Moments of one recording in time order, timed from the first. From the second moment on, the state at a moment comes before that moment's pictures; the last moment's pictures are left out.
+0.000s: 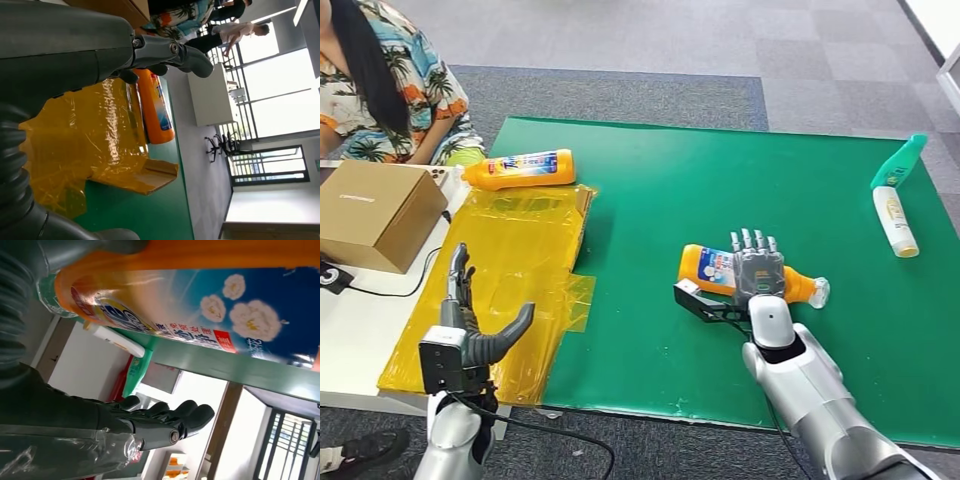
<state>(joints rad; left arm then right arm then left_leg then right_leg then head) 0.07 -0.22 -0.15 -1.56 -0.24 0.21 -0.55 -0.58 -0.01 0.51 -0.75 1.54 -0.29 0.39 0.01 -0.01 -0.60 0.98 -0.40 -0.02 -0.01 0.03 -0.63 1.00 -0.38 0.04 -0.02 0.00</state>
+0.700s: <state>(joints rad) 0.07 -0.22 -0.14 -1.56 -0.21 0.19 -0.57 -0.63 -0.05 0.46 -0.65 1.44 -0.07 0.20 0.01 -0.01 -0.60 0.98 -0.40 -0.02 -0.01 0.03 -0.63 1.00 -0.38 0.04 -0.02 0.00</state>
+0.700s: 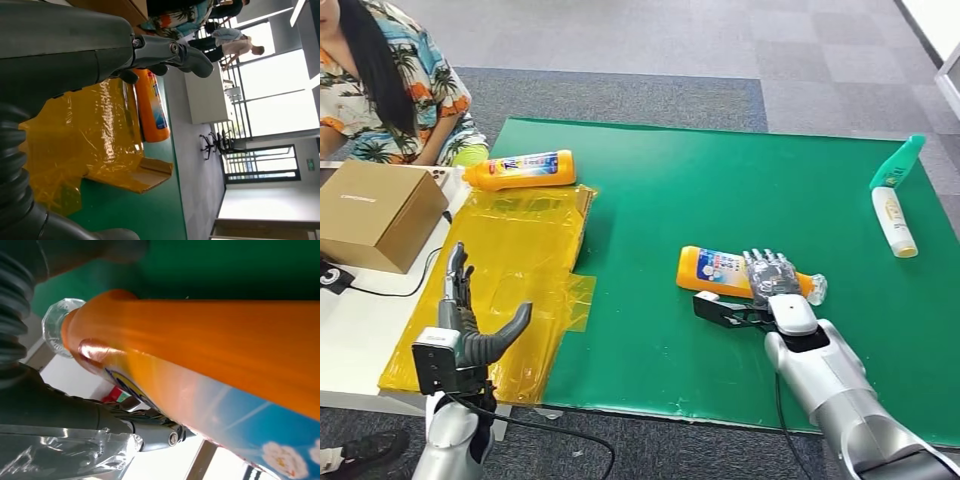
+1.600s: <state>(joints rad) 0.04 -0.24 -0.18 -1.55 -0.22 0.21 -0.59 -0.52 0.08 0.45 -0.70 1.04 -0.66 -0.18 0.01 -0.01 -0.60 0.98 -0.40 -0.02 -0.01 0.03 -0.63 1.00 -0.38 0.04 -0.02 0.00</state>
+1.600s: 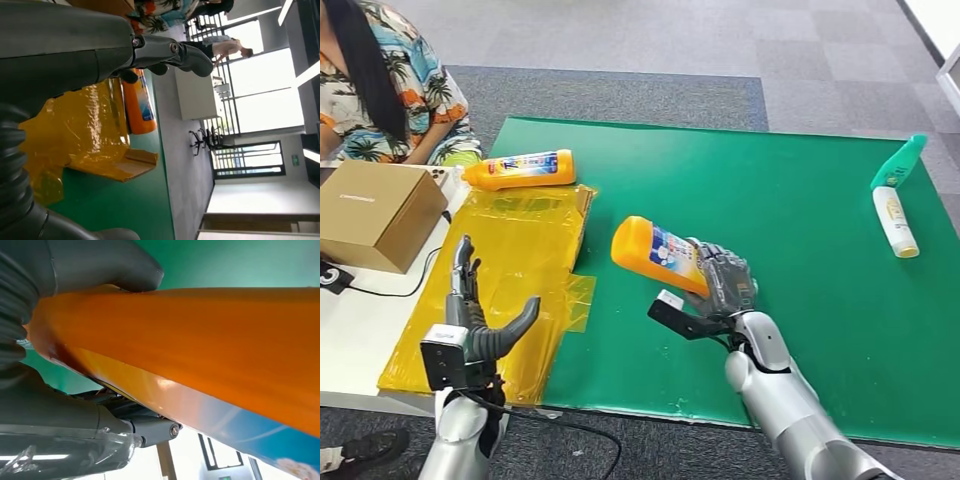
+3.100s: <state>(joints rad) -0.06 -0.18 -0.39 -1.47 -0.05 0.01 -0.64 -0.38 0.11 0.66 -0.93 0.66 -0.63 -0.57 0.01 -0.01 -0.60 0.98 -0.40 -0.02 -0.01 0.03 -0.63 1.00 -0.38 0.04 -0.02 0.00</state>
